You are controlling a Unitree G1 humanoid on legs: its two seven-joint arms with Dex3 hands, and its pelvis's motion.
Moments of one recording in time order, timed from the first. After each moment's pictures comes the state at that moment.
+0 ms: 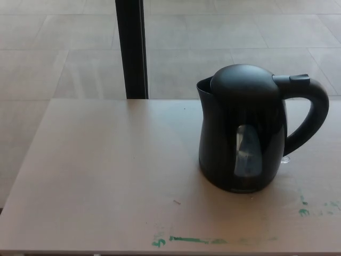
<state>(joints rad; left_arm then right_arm) 0.10 0.59 0.45 1.27 -0.22 0.00 -0.47 0.20 -0.52 -0.89 0.98 0.09 -0.27 0.43</state>
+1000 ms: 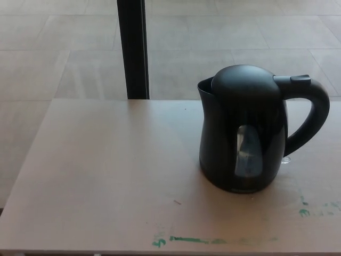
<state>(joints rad) 0.08 0.57 0.43 1.26 -0.22 0.00 -0.44 0.22 -0.52 -0.70 0.97 0.22 -0.28 0.33</state>
